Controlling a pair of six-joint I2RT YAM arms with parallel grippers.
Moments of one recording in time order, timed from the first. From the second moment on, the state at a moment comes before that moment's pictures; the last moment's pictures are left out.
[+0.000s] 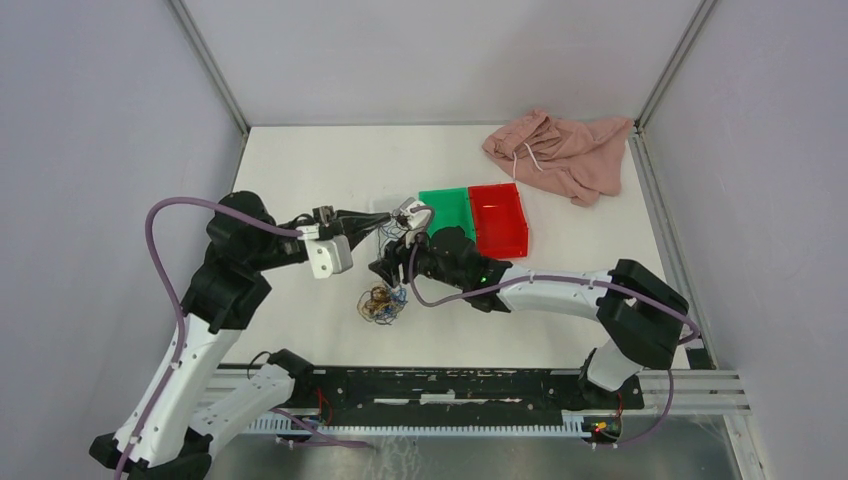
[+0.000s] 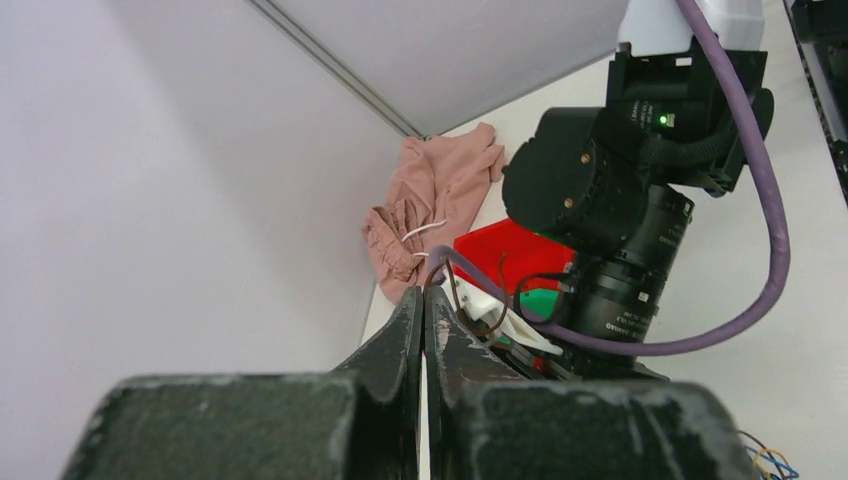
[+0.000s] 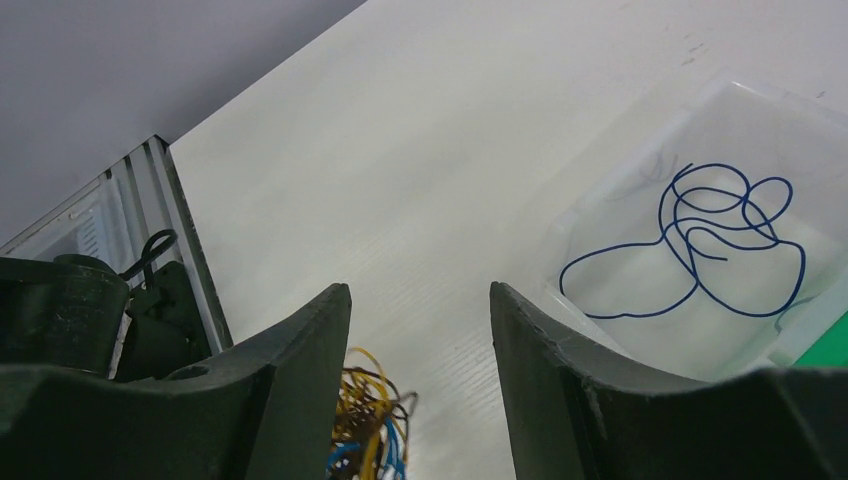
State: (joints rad) left arm -0.48 0.79 1.14 -0.39 0.82 0.78; right arm 1.04 1.60 0.92 0.49 -0.02 0.30
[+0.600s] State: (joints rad) left arm -0.48 0.90 1.38 -0.27 0.81 0.76; right arm 1.07 1.62 0.76 0.57 0.07 0.37
